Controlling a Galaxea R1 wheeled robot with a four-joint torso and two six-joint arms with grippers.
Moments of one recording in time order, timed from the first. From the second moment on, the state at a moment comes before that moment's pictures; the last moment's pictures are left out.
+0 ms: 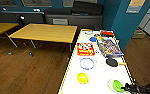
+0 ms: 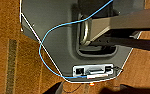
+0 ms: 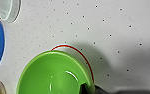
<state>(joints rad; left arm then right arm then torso) 1.49 3.04 -2.69 0.06 -0.09 -0.04 -0.60 2.18 -1.87 0.66 -0.25 0.12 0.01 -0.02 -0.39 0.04</state>
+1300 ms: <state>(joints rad) 1.46 2.79 -2.28 0.06 -0.10 -0.04 -0.93 1.75 -1.46 0.66 -0.34 -0.12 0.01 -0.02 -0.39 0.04</state>
